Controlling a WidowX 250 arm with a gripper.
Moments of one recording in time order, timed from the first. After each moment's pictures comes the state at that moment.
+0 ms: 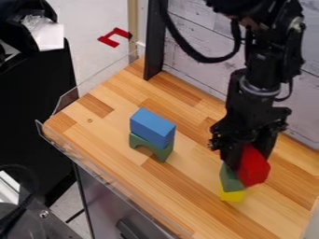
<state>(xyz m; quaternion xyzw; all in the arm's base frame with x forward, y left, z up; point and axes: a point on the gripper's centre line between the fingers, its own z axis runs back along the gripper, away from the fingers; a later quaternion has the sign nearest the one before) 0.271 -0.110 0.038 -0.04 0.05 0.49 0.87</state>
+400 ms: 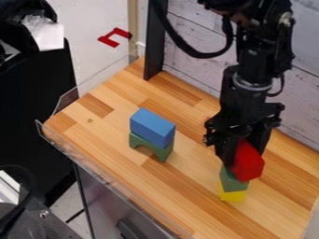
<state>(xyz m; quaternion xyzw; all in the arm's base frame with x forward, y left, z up) 0.274 -0.103 0.038 -0.05 0.05 0.49 0.87</state>
